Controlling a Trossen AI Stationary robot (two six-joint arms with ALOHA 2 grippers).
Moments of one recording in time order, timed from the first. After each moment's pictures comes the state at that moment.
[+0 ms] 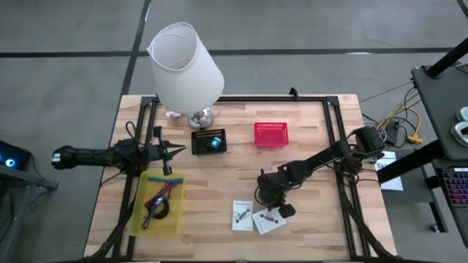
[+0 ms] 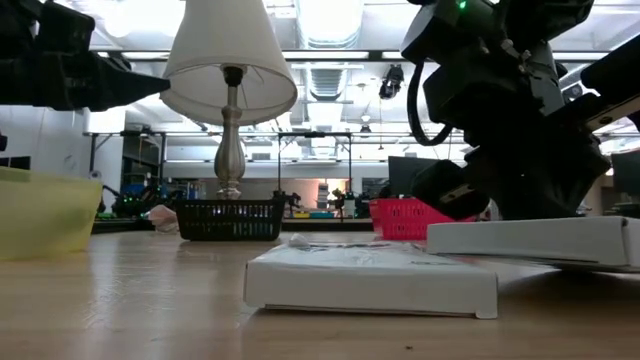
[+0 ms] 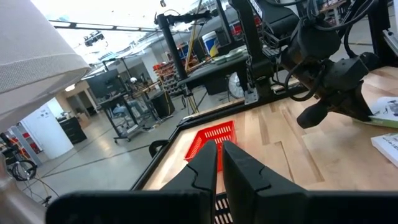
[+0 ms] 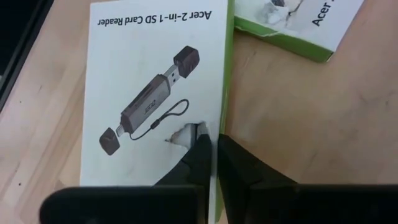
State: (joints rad) left arm -0.01 0.14 0.01 0.17 -0.21 0.40; right arm 0.26 1.79 0.89 -0.22 -0.42 -0.04
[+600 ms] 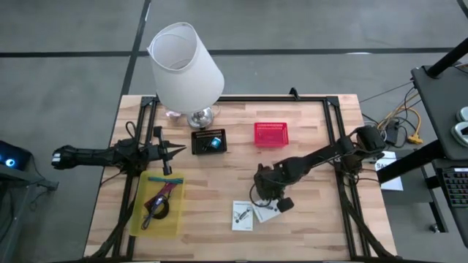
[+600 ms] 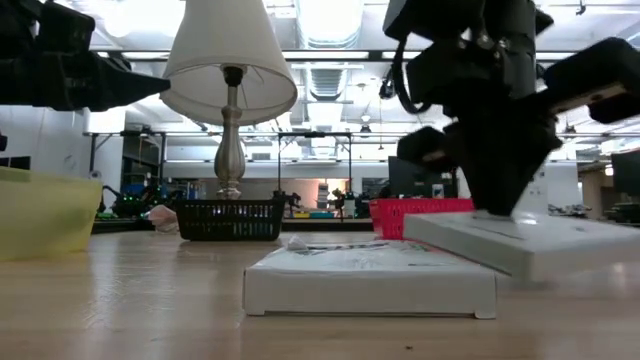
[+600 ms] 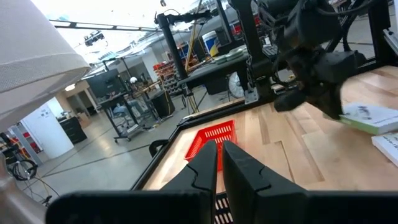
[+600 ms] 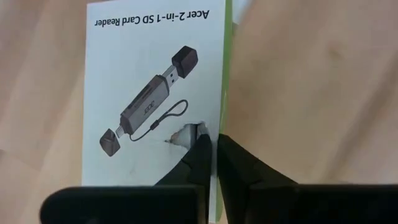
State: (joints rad) left arm -0.01 0.14 0.01 0.17 -0.21 0.40; right arm 0.25 1.77 1.07 -0.60 -0.18 -0.15
